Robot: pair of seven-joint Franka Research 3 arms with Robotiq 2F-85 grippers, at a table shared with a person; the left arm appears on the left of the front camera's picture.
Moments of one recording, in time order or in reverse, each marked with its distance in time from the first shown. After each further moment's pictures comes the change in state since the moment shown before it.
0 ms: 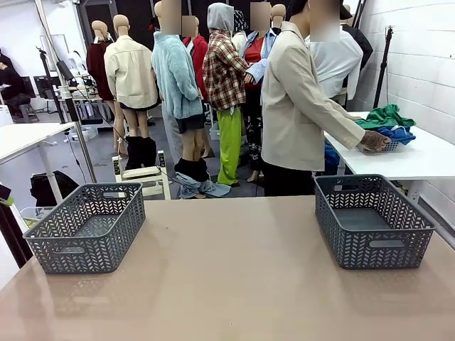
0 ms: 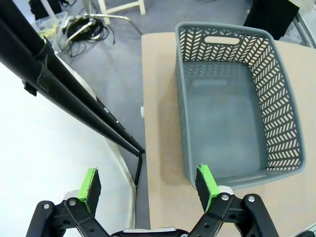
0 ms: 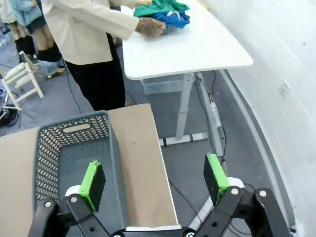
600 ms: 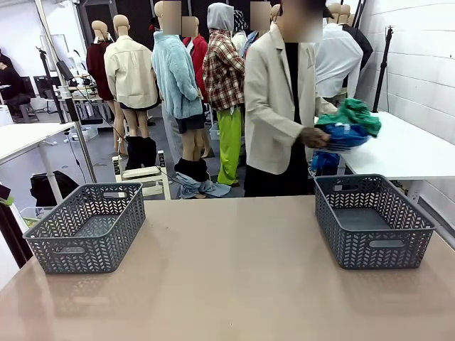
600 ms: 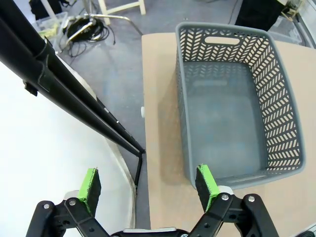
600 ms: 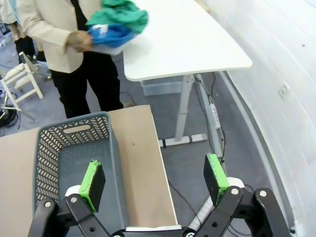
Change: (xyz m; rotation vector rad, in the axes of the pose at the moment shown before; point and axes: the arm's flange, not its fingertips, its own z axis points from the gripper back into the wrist) left arm 0.000 0.000 0.000 0.001 0.000 0.001; right arm 0.001 0.000 0.002 -0.002 -0.003 0.002
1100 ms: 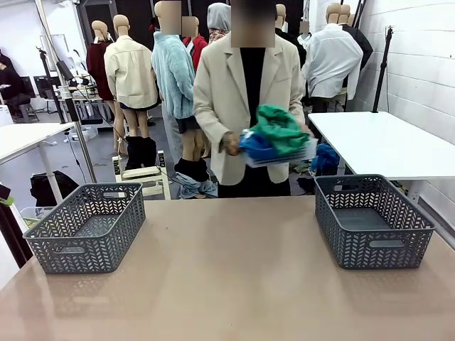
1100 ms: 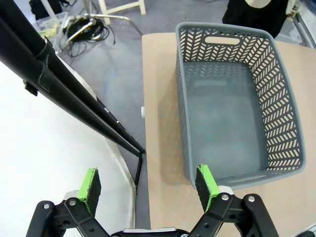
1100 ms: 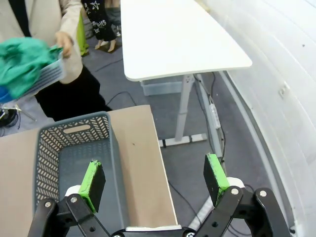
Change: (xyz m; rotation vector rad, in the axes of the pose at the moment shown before) left arm 0.000 0.000 0.000 0.000 0.000 0.000; right arm 0.000 0.000 0.000 0.000 0.000 0.000
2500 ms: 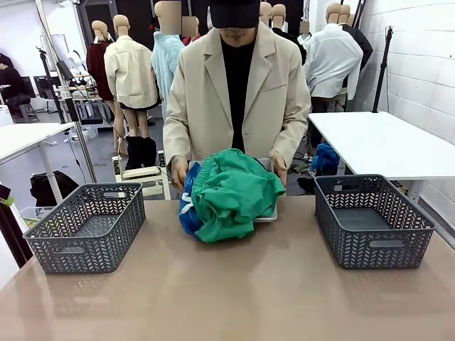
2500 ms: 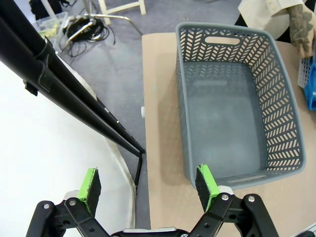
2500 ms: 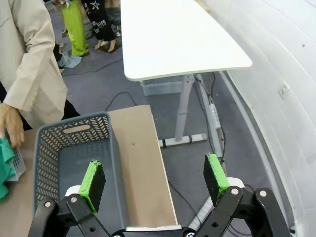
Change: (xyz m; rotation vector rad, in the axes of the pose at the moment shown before) left arm 0.000 0.000 0.000 0.000 0.000 0.000; right arm 0.000 0.000 0.000 0.000 0.000 0.000
